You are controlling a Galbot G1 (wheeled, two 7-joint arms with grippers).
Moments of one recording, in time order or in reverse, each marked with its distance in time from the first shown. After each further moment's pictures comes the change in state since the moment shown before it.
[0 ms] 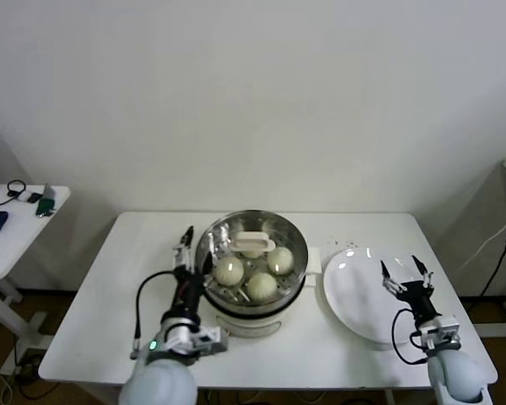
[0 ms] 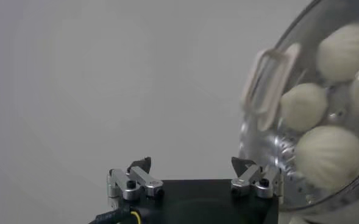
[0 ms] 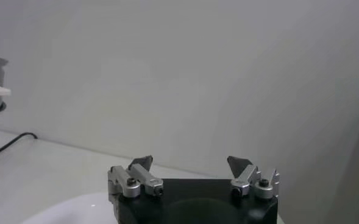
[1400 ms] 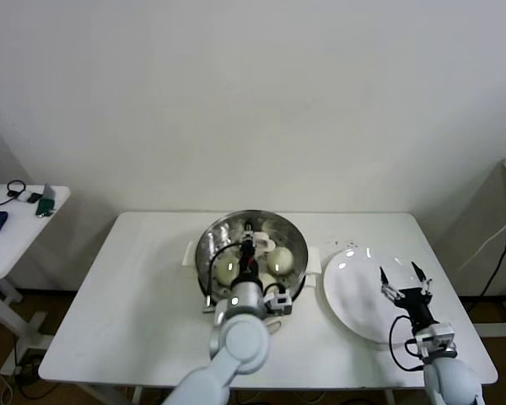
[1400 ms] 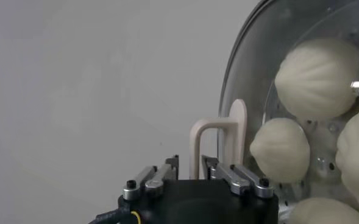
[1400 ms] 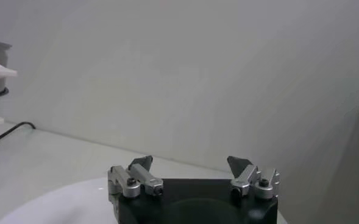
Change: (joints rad) left arm -0.326 -0.290 0.229 0.386 0.564 0.066 0.335; right arm -0.015 0.023 0.002 -0.023 -0.043 0.038 0.032
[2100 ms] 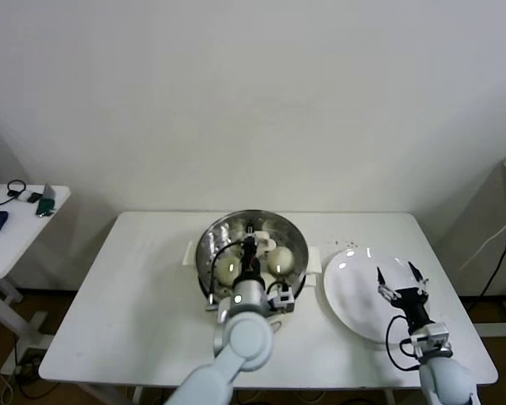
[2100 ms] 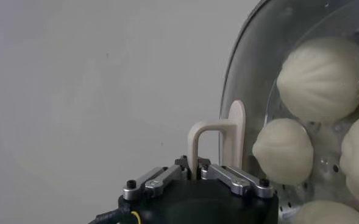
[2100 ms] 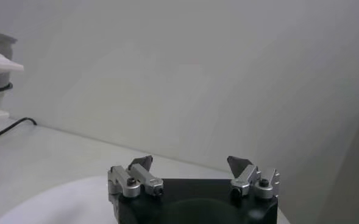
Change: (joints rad) left arm -0.014 -0.022 0.002 0.032 0.029 0.001 0.002; right arm 0.003 -0.005 -0.029 -0.010 -0.022 0.014 0.032
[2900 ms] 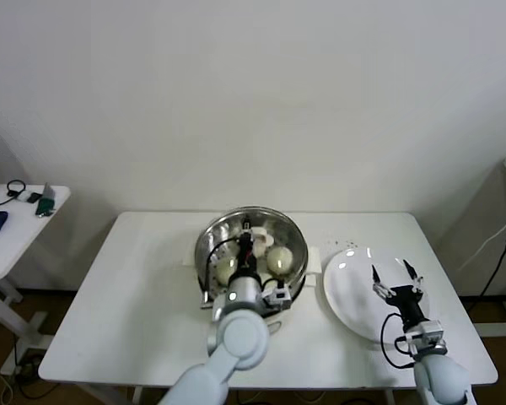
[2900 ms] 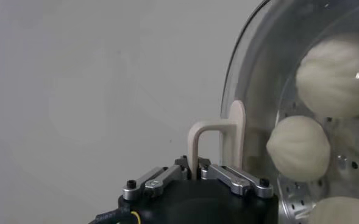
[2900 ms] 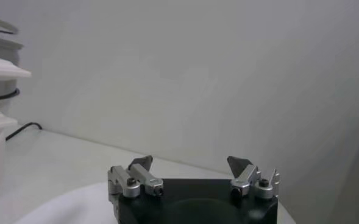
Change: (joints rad) left arm 0.000 0.015 -0.013 -0.046 -0.008 0.000 0.024; right arm 0.005 -0.008 -0.038 0.010 0.012 -0.009 0.025
